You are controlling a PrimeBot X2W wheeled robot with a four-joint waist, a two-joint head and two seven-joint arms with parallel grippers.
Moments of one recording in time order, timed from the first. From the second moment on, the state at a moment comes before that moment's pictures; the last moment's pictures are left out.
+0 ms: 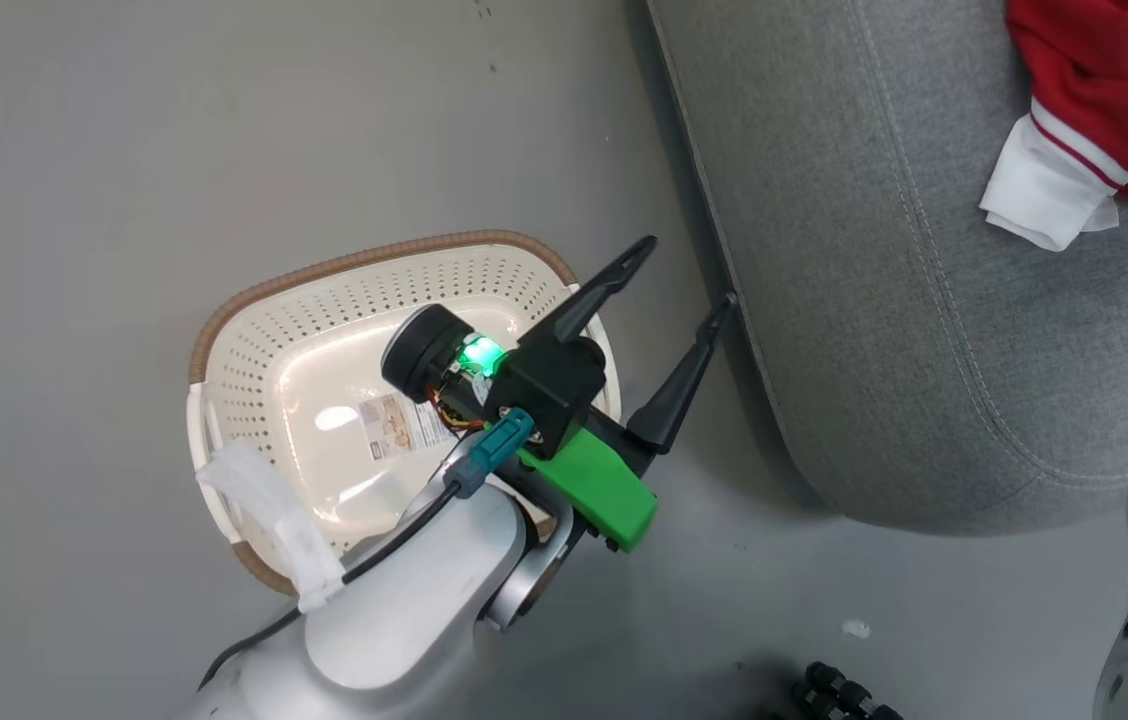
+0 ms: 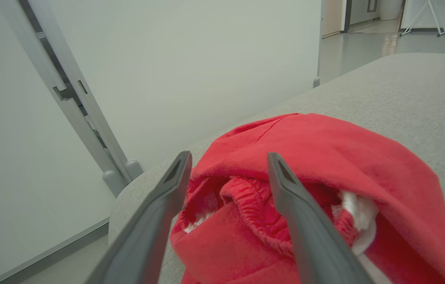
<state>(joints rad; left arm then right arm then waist) -0.69 0.16 -0.94 0.21 -0.50 0.10 -0.18 -0.83 -0.16 -0.40 0.58 0.31 0.13 -0.26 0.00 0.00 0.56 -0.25</state>
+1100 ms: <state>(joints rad) 0.01 0.05 -0.24 0.07 -0.25 0.06 -0.26 0.07 -0.11 0.02 0.06 0.21 0.13 -0.26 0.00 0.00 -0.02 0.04</state>
